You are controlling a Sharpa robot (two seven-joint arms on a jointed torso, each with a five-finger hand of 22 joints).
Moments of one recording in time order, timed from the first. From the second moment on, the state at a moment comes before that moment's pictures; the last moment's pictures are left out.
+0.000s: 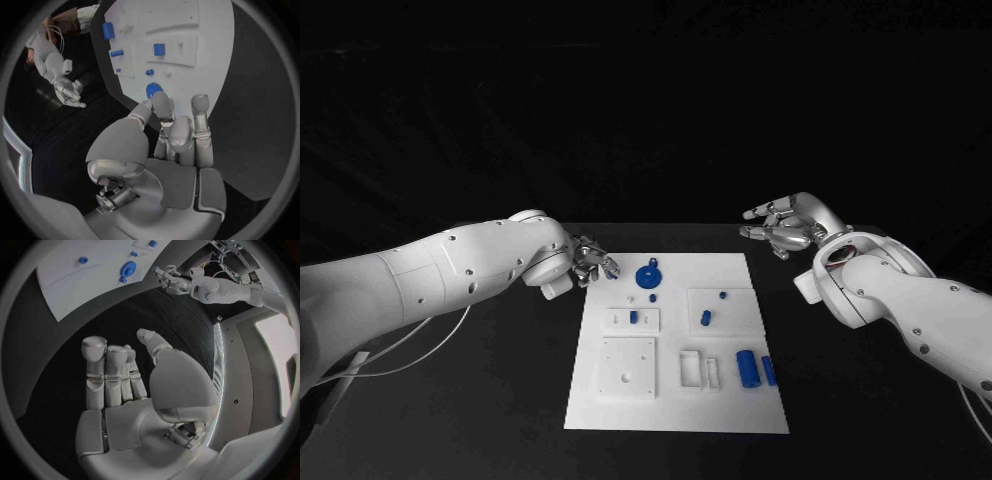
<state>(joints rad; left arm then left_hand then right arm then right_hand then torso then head) 1.36 -0.66 -0.16 1.12 -0.76 -0.02 -0.44 1.11 0.02 0.26 -0.20 0.54 1.14 0.08 0.20 0.61 1.48 -0.09 0.86 0.16 1.44 -0.13 1.30 0.87 0.07 1.27 -0.11 0.62 1.31 1.02 -0.72 0.34 1.38 -1.17 -0.42 -0.14 1.26 -0.13 0.21 -0.09 0.54 1.04 0.11 0.06 0.06 1.09 0.01 1.04 0.95 1.43 -0.06 0.92 0.96 0.08 1.47 -0.09 0.66 1.31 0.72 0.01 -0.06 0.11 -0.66</state>
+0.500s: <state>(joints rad) 1.36 -0.77 -0.23 1.35 -0.76 -0.27 -0.44 1.11 0.02 0.26 -0.19 0.52 1.14 0.09 0.20 0.61 1.48 -0.09 0.83 0.23 1.44 -0.13 1.30 0.86 0.07 1.27 -0.11 0.62 1.31 1.02 -0.72 0.34 1.37 -1.17 -0.42 -0.14 1.26 -0.13 0.21 -0.09 0.54 1.04 0.11 0.06 0.06 1.09 0.01 1.04 0.95 1.43 -0.06 0.92 0.96 0.08 1.47 -0.09 0.66 1.31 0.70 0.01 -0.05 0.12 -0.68</state>
